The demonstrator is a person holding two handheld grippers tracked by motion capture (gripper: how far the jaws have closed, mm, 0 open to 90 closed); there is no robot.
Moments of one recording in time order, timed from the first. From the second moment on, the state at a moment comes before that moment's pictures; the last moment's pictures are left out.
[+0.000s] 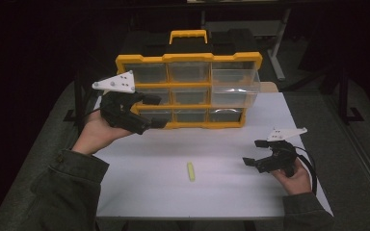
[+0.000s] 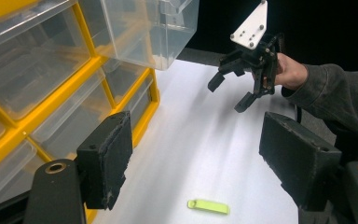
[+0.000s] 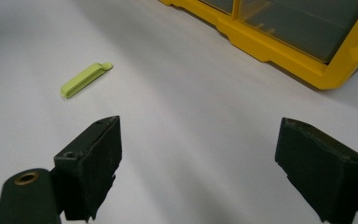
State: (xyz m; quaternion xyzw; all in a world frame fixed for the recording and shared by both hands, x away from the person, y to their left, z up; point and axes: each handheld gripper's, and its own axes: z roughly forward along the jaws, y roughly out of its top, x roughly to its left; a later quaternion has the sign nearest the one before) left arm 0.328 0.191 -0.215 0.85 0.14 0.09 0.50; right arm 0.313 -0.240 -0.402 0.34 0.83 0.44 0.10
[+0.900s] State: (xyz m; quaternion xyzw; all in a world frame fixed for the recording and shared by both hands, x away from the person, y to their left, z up) left arm 0.311 0.225 -0.271 0.85 0.18 0.11 0.48; right arm 0.313 -0.236 -0.404 0.34 0.82 0.46 0.09
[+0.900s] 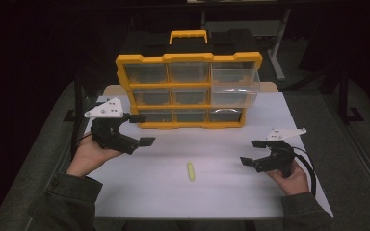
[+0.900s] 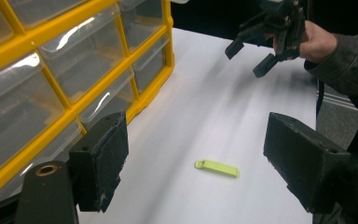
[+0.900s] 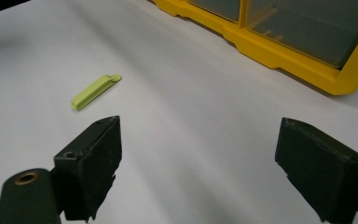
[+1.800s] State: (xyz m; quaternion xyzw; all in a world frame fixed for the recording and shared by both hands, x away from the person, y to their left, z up) left arm 0.292 0.243 -0.321 0.84 0.21 0.12 0.48; right arm 0.313 -0.229 -0.398 0.33 0.82 0.46 0.08
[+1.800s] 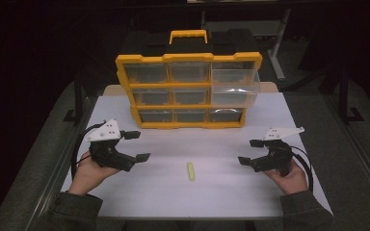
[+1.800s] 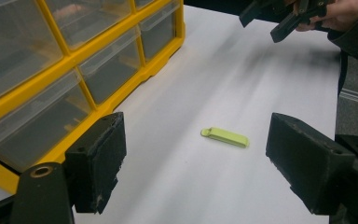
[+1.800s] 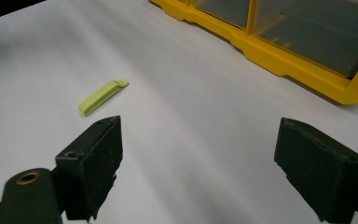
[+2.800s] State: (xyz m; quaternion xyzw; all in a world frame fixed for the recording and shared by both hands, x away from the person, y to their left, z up) left arm 0.282 0.255 -0.370 0.84 0.24 0.12 0.47; right arm 0.308 -0.182 -0.367 0.33 0.83 0.43 0.06
